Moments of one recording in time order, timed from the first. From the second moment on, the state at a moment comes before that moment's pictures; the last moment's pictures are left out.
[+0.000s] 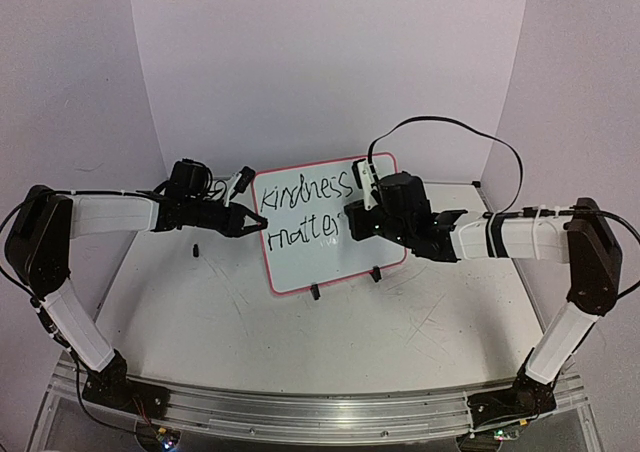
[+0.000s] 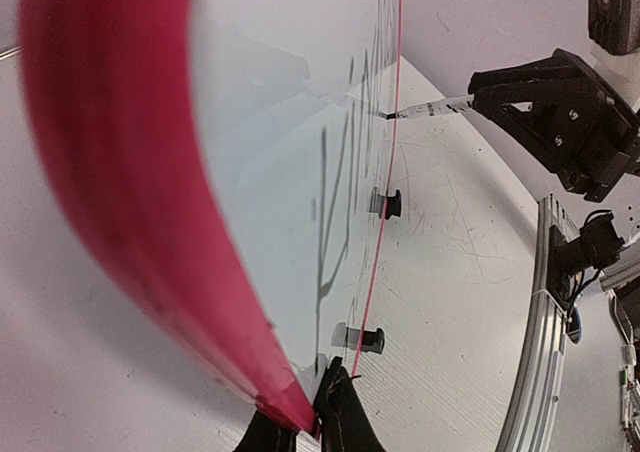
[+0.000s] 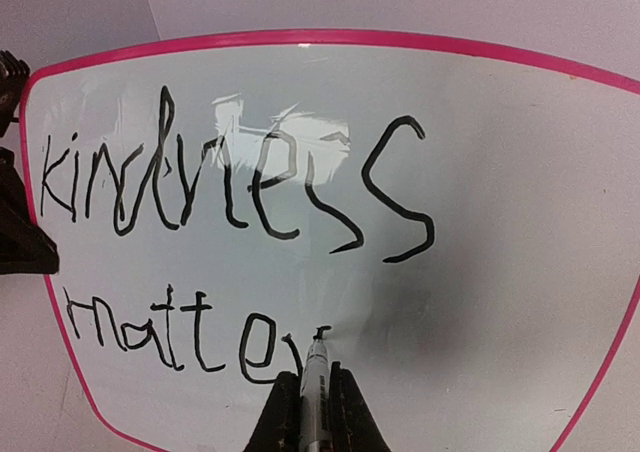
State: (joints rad) left arm -0.43 1.65 1.05 -0.01 0.69 -0.08; right arm 0.80 1.70 1.13 0.18 0.23 0.18
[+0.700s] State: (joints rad) left arm -0.43 1.65 1.05 -0.01 0.69 -0.08; right arm 0.80 1.70 1.11 0.17 0.20 0.19
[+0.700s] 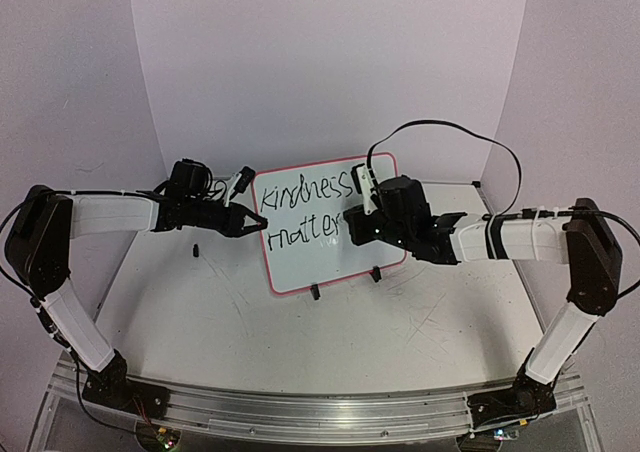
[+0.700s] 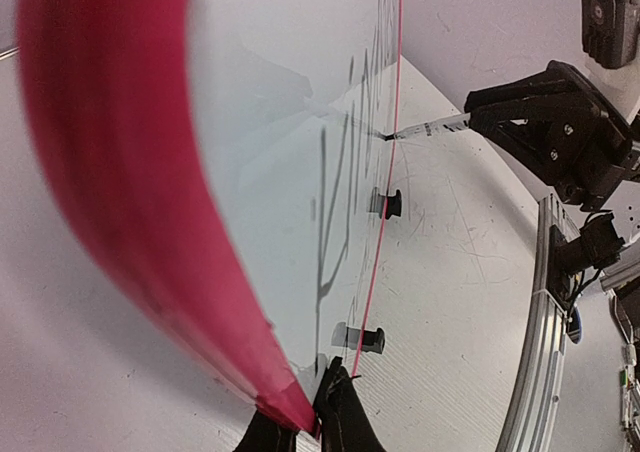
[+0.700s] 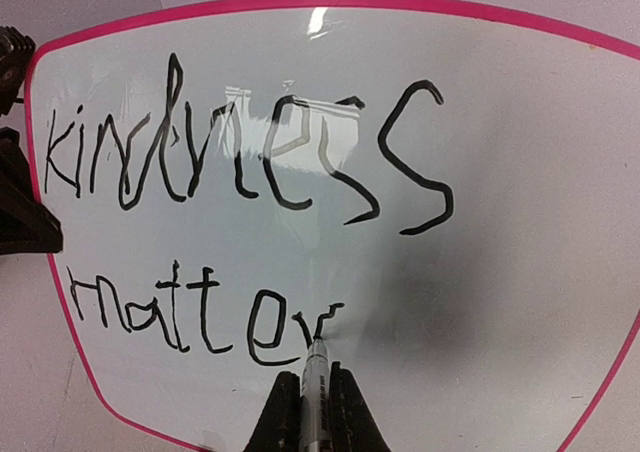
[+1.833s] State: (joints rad) left arm -0.43 1.65 1.05 -0.01 0.69 -0.08; right arm 0.81 1.55 1.03 0.16 0.19 0.15
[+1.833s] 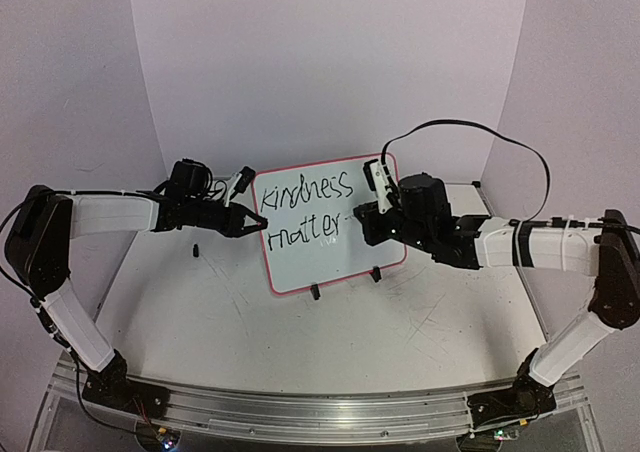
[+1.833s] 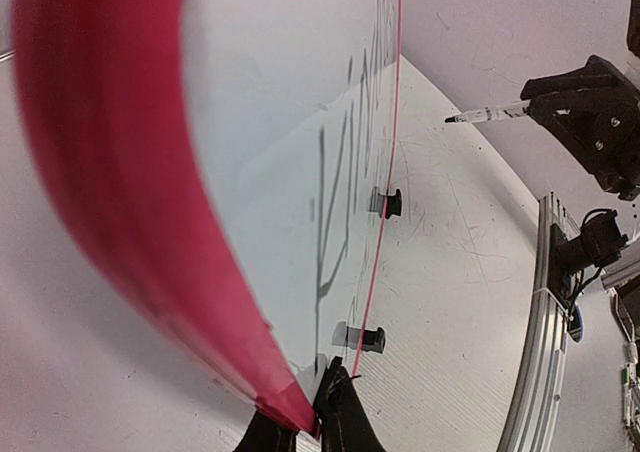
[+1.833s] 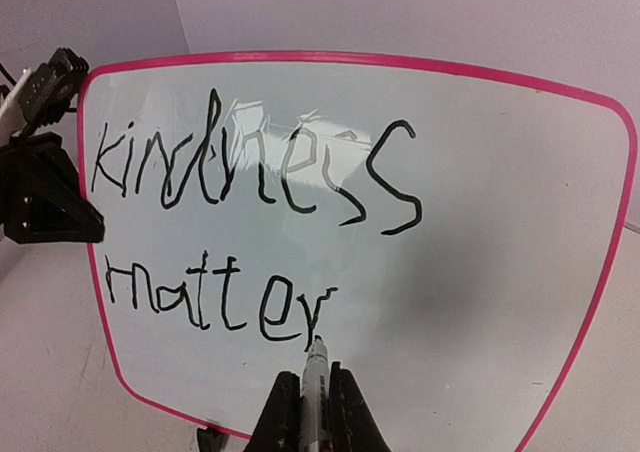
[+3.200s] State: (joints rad) left arm -0.45 1.65 1.05 -0.01 0.66 -0.08; right arm 0.78 1.61 1.05 0.16 0.16 0.08
